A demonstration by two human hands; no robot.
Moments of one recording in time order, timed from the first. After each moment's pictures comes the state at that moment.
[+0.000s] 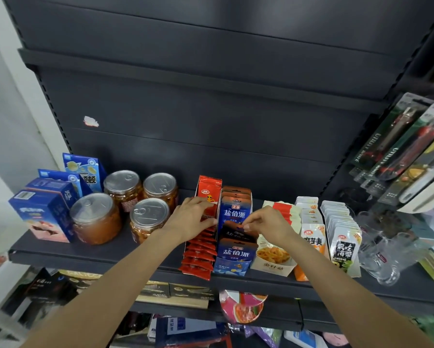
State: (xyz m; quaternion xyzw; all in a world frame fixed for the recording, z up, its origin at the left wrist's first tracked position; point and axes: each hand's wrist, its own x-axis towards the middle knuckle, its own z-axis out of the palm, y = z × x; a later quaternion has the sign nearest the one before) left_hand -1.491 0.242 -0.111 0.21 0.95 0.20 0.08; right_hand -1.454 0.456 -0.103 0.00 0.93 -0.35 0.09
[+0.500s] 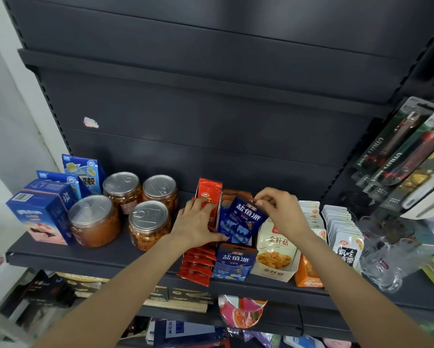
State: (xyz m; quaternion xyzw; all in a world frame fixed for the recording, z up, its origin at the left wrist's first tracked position) left_hand -1.492 0.257 -0.119 0.19 0.97 0.16 0.07; right_hand -1.457 0.462 -0.064 -0.01 0.94 -0.32 -0.10
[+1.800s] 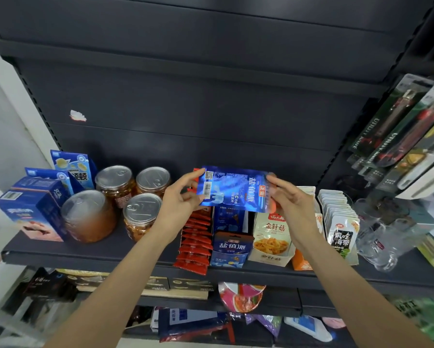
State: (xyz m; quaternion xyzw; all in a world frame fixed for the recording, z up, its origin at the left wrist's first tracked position) left_hand -1.472 0.243 -0.092 0.11 0.70 0.71 0.03; right_hand -1.425 0.470 -0.079 0.08 0.70 -0.69 -0.15
